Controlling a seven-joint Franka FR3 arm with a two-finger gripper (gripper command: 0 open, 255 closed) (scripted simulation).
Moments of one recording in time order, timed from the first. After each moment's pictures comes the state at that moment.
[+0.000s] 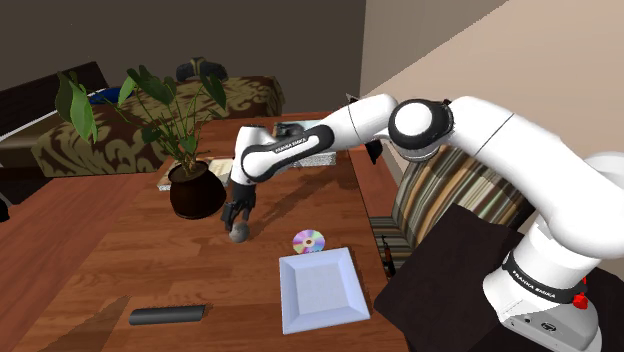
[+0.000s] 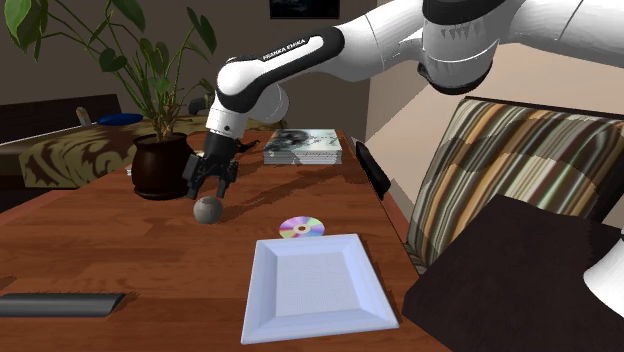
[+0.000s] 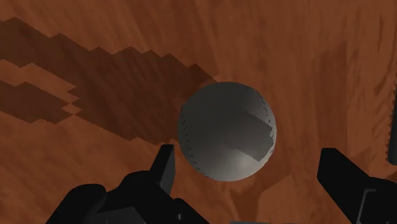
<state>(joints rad) -0.05 1.29 0.78 -1.01 -0.38 2.22 0.00</state>
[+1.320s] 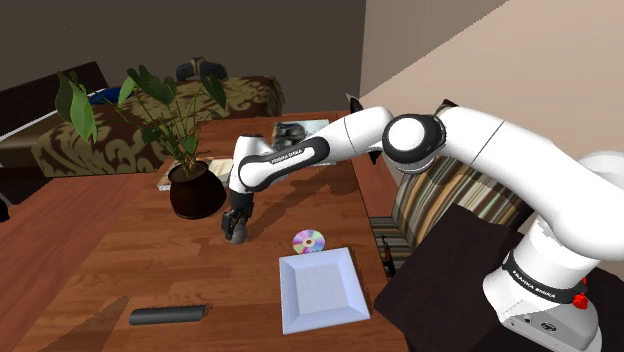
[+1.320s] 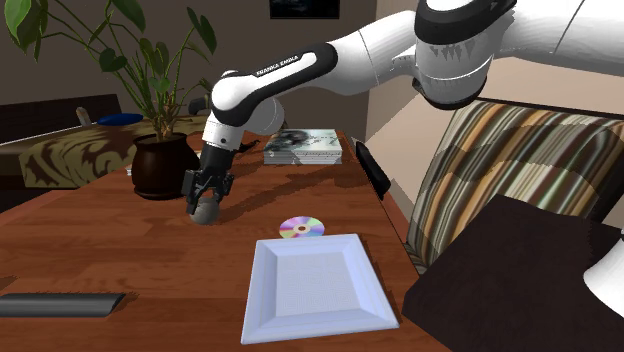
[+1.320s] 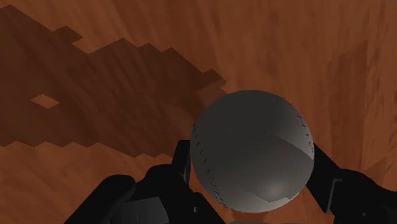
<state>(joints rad) 0.01 1.37 0.76 -0.91 -0.38 2.21 -0.02</state>
